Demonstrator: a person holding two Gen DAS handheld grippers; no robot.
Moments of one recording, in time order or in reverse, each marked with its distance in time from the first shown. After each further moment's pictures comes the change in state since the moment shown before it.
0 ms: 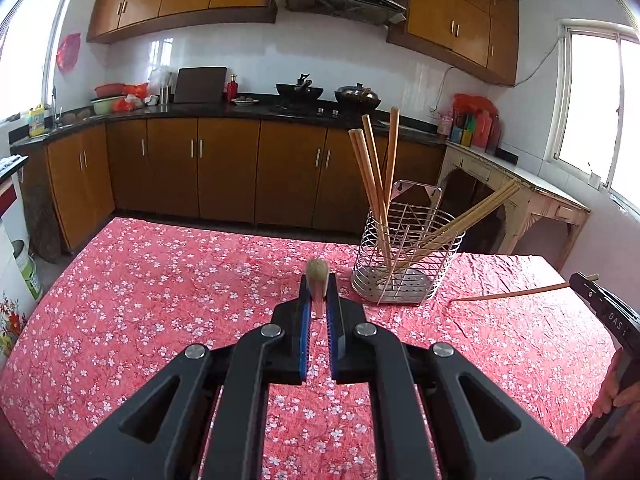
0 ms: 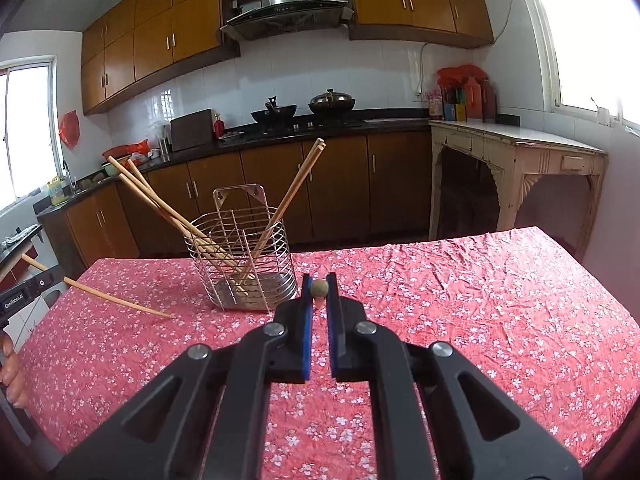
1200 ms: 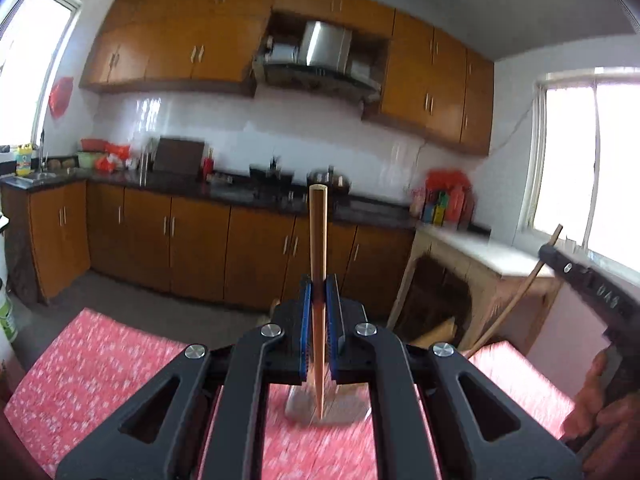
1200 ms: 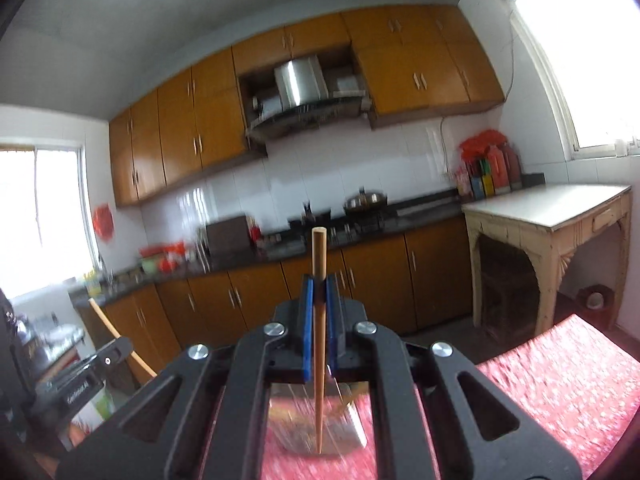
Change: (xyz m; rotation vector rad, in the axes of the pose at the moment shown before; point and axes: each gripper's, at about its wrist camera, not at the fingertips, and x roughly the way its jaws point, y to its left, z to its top) left arm -0.034 -0.066 0.123 -0.029 -0.315 -0.082; right arm -0.040 0.034 0.158 0.103 -0.355 0.146
